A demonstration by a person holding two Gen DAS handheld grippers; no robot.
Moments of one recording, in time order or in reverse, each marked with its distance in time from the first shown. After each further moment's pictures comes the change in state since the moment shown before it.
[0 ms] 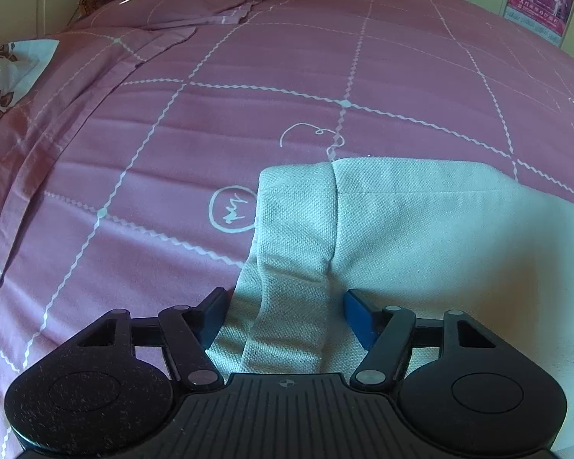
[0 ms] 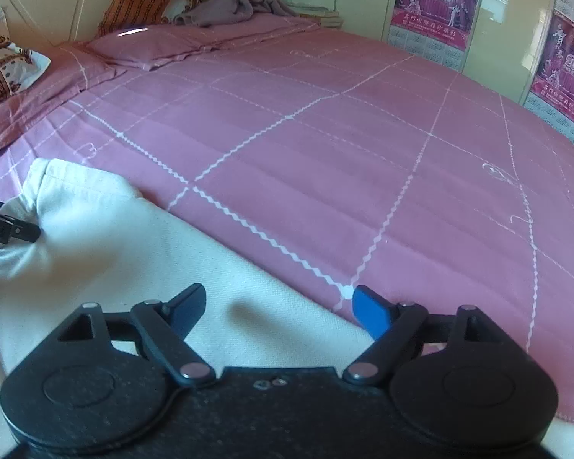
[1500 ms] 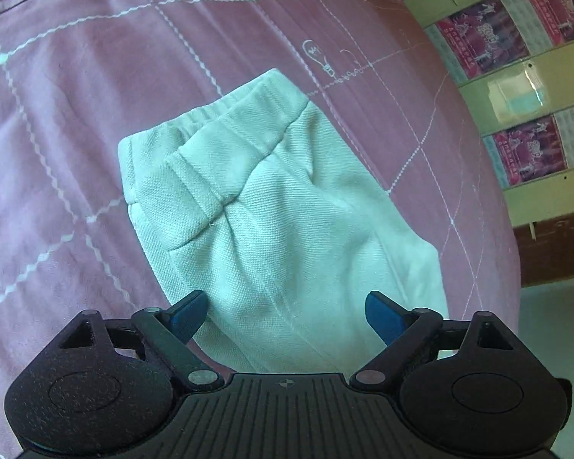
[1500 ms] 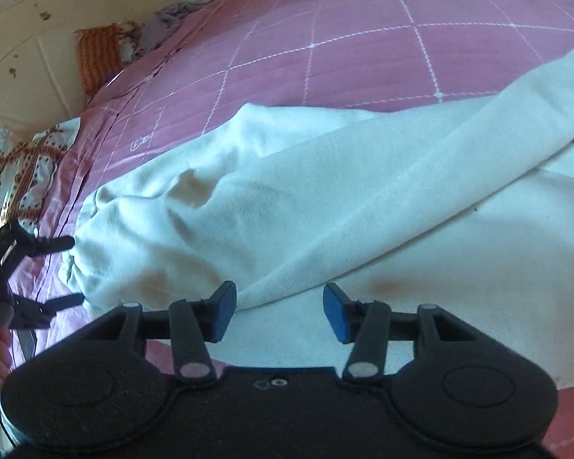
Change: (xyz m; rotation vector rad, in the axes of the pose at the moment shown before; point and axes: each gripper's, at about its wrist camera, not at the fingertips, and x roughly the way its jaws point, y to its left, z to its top) left arm -0.136 0.073 -0.208 -0.680 0.114 -0.450; right arm -0.189 0.076 -0.223 0.652 0.058 0.159
